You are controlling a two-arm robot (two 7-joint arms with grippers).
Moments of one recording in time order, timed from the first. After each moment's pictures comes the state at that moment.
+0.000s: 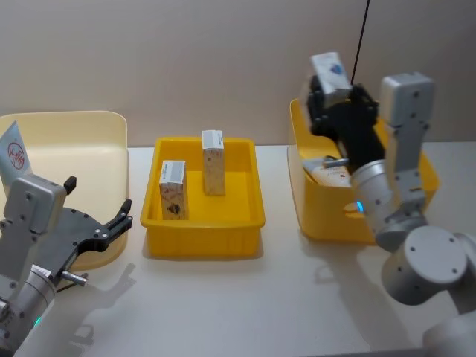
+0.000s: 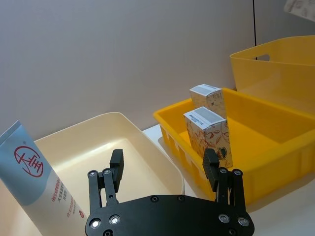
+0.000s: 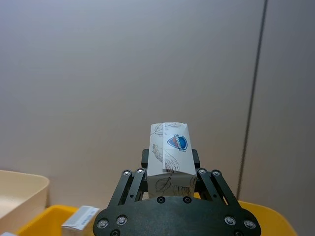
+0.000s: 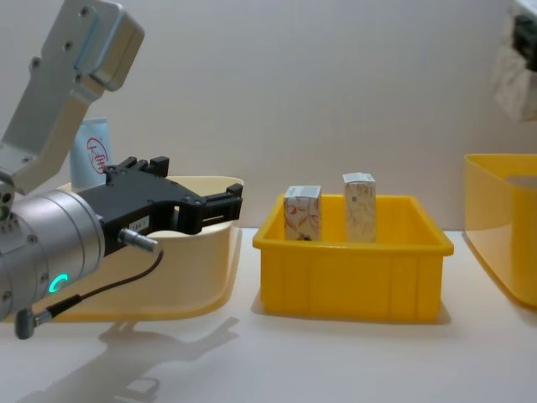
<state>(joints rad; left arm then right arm) -0.24 0.38 0.45 -1.63 -0.20 0.01 -0.01 0.28 0.18 -0.14 -1.59 0.08 -0.08 -0.02</state>
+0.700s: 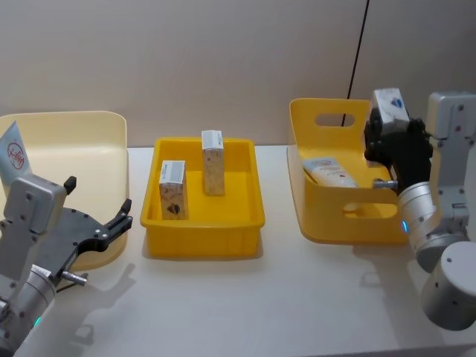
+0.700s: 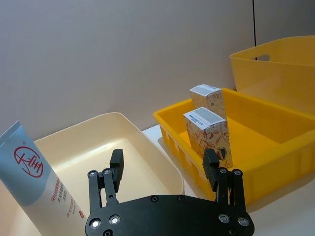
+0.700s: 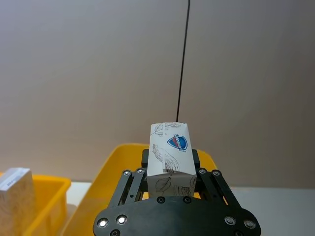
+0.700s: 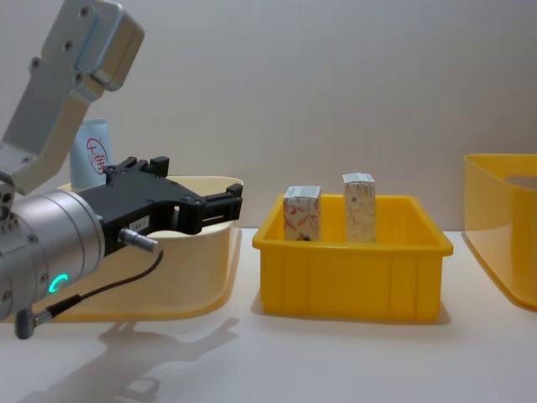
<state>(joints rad) -0.24 0.38 0.45 -1.63 -0.20 0.01 -0.01 0.18 0.17 -0.02 -1.69 0.04 0.12 -0.13</state>
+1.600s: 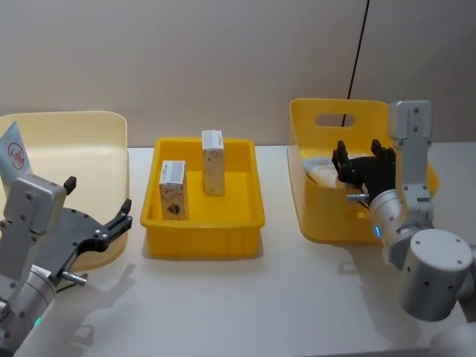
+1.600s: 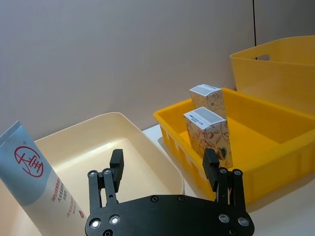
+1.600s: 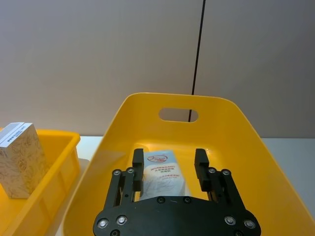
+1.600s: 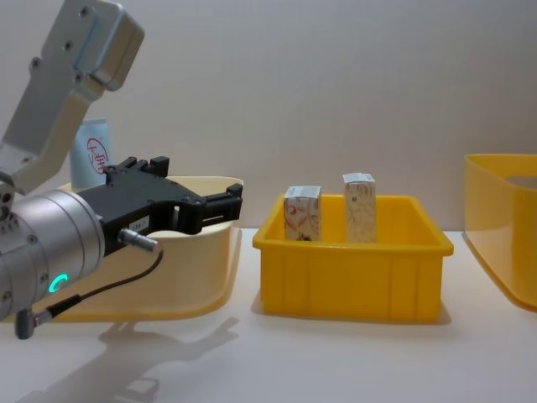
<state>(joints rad) -0.24 0.38 0.45 -1.63 -0.20 0.01 -0.01 0.25 0.12 -0.04 -1.59 0.05 0.32 -0.11</state>
